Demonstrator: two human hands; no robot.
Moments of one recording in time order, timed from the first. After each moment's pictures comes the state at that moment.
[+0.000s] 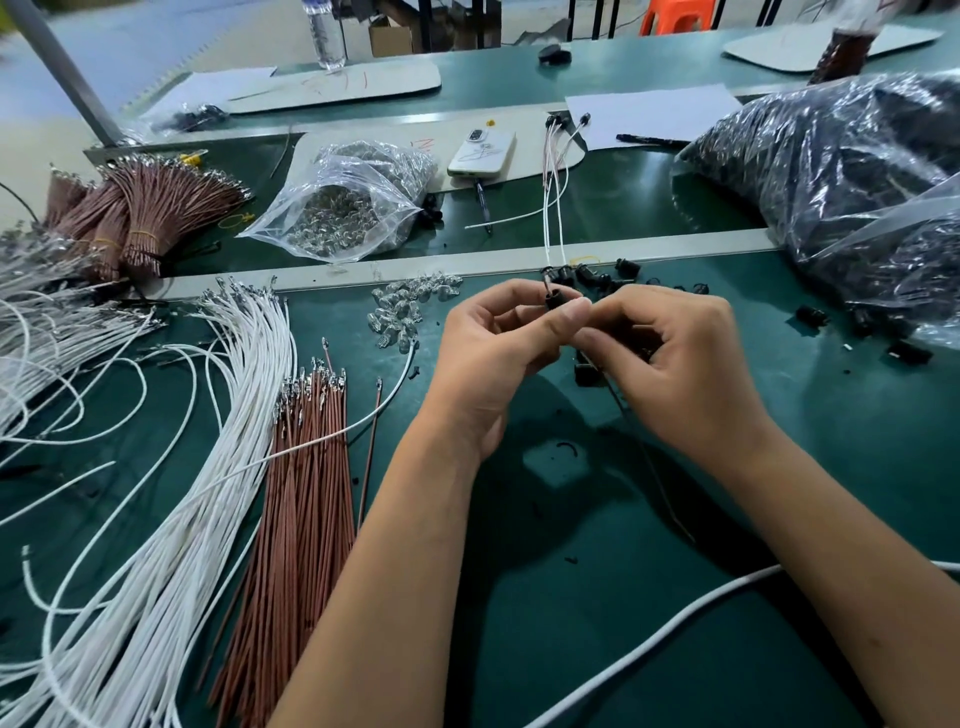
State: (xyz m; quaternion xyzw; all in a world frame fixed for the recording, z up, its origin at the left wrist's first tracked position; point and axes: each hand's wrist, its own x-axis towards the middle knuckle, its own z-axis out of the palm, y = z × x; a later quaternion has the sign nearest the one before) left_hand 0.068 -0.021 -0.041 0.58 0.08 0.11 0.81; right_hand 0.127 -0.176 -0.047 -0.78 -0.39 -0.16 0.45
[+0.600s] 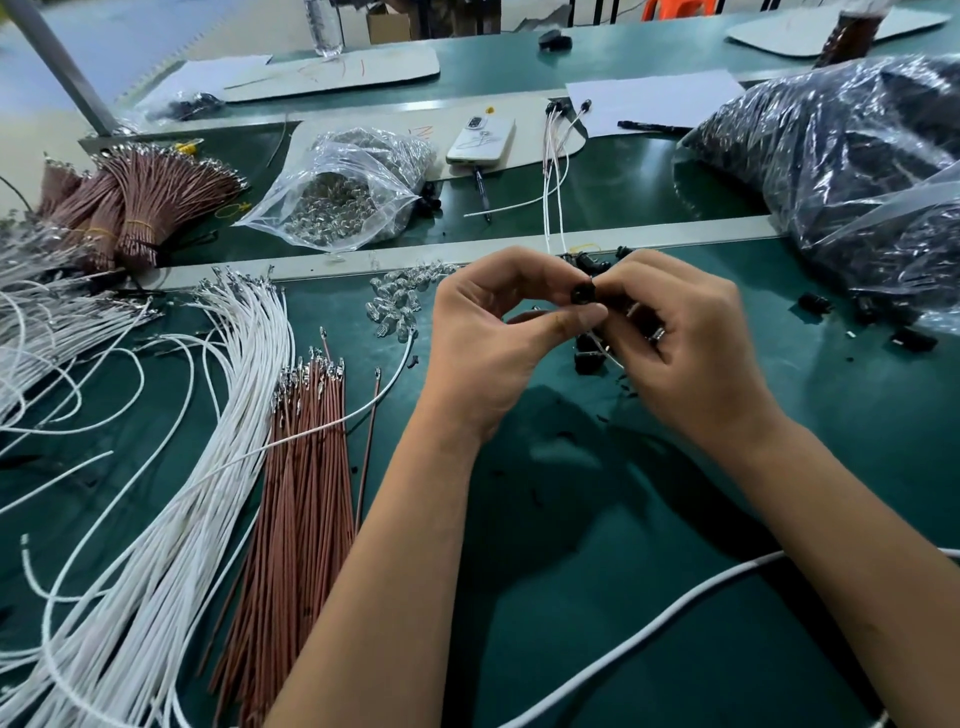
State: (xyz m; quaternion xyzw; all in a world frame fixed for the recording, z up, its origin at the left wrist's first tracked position) left_hand 0.068 -0.022 -0.040 0.64 -0.05 0.24 0.73; right_hand 0.133 -0.178 -0.047 -0.78 -0.43 -0.19 0.42
